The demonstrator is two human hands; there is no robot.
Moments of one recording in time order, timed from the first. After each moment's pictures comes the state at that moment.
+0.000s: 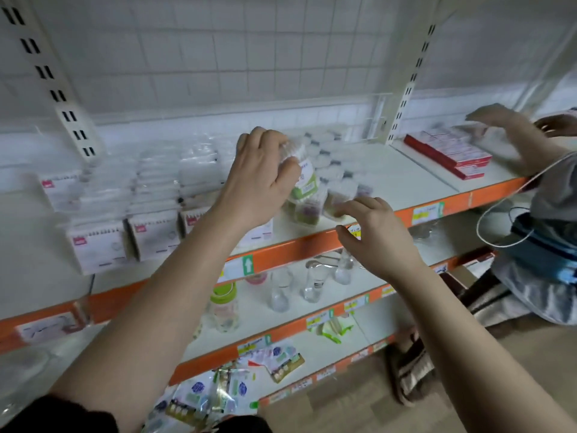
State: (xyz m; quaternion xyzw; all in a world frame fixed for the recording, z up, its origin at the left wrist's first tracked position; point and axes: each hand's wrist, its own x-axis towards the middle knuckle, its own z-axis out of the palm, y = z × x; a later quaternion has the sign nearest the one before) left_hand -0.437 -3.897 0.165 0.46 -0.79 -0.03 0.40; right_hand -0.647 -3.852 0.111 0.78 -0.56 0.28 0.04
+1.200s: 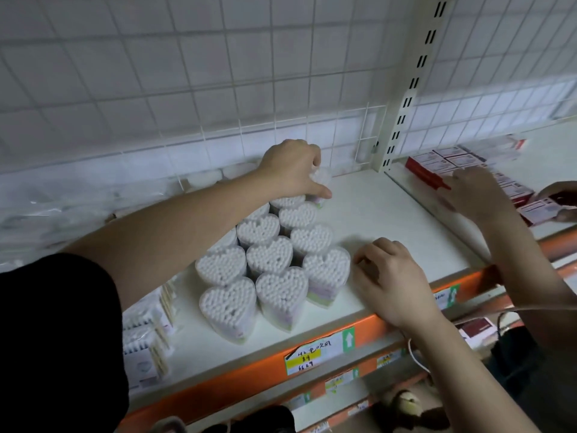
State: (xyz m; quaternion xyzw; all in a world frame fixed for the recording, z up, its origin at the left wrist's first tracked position) left_hand -0.608 -4.183 0.145 0.50 -0.86 0.00 0.12; right_hand -0.792 -4.019 0.055 0.74 -0.62 0.26 -0.06
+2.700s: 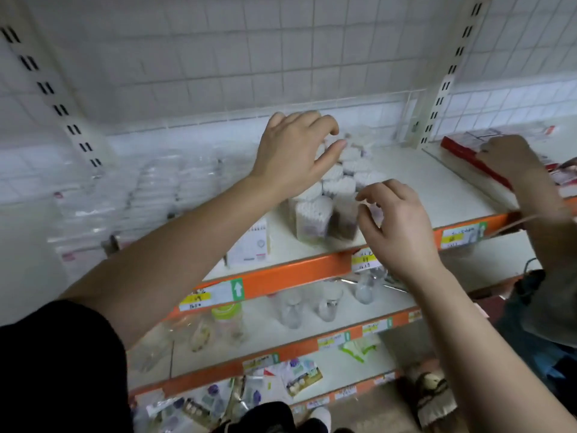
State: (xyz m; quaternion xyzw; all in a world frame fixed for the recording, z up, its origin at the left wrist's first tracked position) left_hand -0.499 -3.991 0.172 0.42 -0.82 0.16 0.35; right_hand -0.680 -3.919 0.110 0.75 -0.53 0.40 0.04
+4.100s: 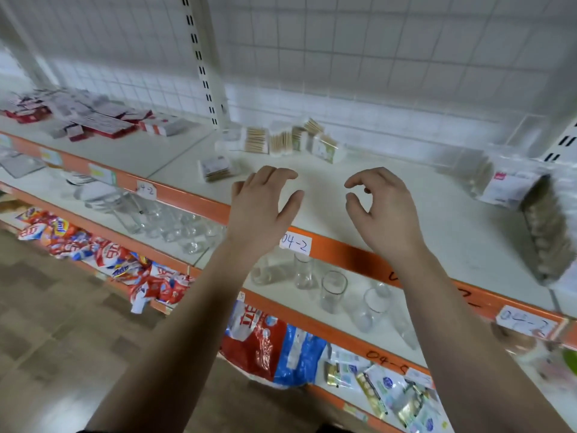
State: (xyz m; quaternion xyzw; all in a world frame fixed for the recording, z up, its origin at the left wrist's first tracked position) left_hand 0.133 -3.645 0.103 0.78 -0.52 0.13 0.33; right_hand -0.027 -3.769 0.108 0.87 -0.28 0.37 -0.18
